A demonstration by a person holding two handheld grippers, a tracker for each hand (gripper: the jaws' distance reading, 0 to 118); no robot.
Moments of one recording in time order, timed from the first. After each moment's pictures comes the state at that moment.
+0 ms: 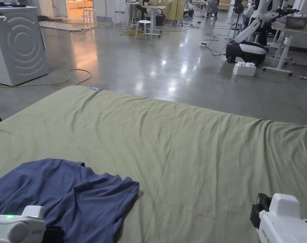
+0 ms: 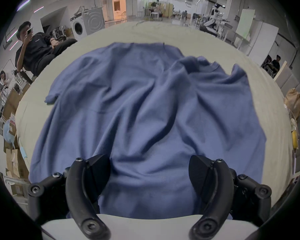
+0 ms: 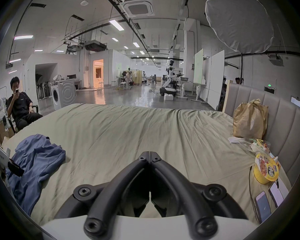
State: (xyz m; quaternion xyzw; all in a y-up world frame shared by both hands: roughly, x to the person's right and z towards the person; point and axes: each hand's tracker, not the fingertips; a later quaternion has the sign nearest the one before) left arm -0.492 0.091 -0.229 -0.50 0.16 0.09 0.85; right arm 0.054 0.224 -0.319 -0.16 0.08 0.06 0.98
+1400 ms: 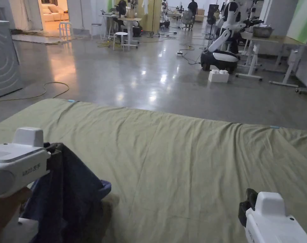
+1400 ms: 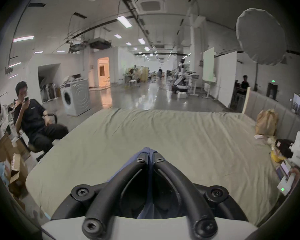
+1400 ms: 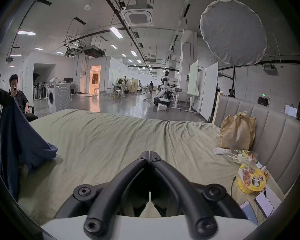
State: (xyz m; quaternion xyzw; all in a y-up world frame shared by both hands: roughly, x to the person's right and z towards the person) left arm -0.366 0.359 -0.247 -0.18 0.07 0.01 0.98; right arm 0.100 0.254 -0.284 -0.10 0.05 0.08 0.99
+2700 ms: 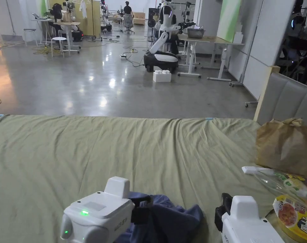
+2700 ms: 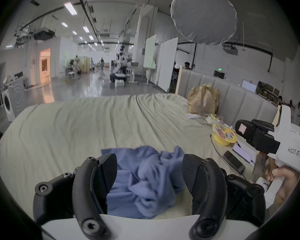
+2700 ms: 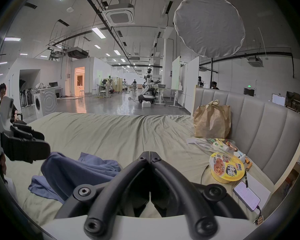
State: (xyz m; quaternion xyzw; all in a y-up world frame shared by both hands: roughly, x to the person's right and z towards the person) left arm -0.095 0.268 -0.283 -0.22 -0.18 0.01 0.96; right arm 0.191 0.253 -0.240 -0.12 -0.02 0.05 0.99
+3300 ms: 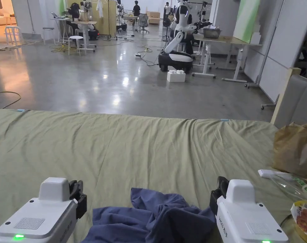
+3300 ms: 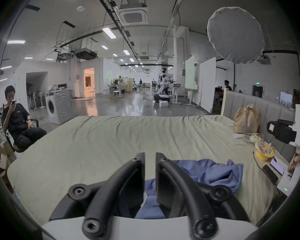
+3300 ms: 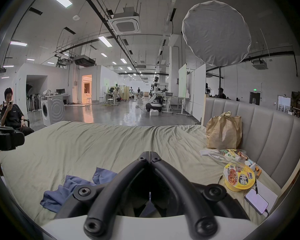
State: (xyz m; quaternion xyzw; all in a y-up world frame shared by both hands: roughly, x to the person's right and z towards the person) left arm -0.227 0.267 -0.234 -0.15 0.03 0.01 0.99; right arm 0.143 0.279 -0.252 -0.08 0.02 0.04 1.00
